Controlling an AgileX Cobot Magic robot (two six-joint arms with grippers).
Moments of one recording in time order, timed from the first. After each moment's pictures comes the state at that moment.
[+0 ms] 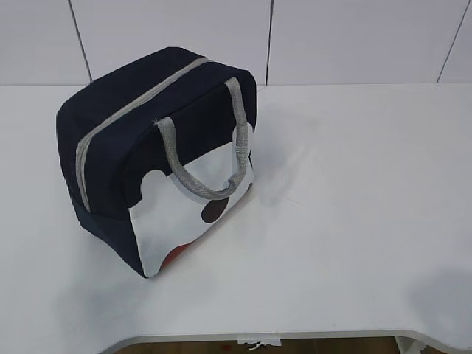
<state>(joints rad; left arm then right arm) -0.45 0.01 -0.65 -0.09 1.18 0.15 0.28 0.00 -0.61 0.04 1.19 -0.11</state>
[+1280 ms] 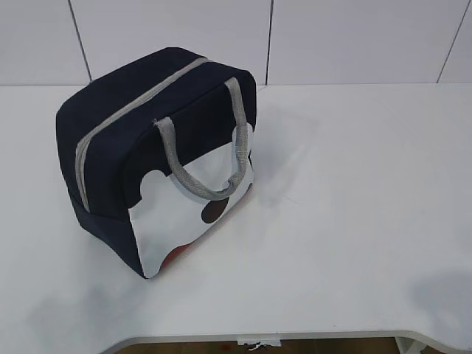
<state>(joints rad) -0.27 0.01 -0.53 -0.10 1.13 0.17 0.17 -0.02 -0.50 0.03 1.14 -0.08</state>
